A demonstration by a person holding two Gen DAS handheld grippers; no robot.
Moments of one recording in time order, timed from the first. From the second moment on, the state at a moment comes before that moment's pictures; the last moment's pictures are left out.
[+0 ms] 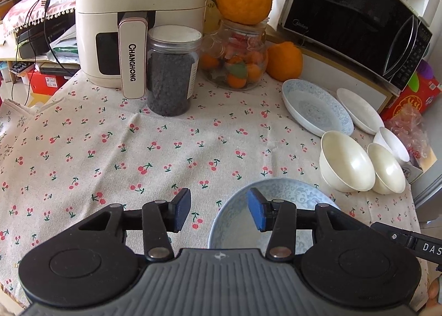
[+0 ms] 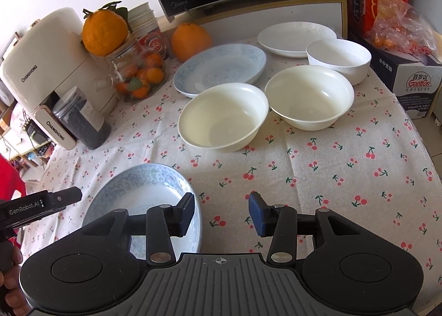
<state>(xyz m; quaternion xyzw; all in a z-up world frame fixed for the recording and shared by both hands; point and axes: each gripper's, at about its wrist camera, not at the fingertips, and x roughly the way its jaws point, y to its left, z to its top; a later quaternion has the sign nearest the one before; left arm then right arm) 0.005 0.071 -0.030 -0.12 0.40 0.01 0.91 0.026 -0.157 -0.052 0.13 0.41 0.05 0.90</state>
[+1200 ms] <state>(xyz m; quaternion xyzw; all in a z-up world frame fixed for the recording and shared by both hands) 0.150 0.021 0.005 -0.14 0.42 -0.04 0.90 0.154 -0.247 -0.008 0.24 0.39 0.04 0.89</state>
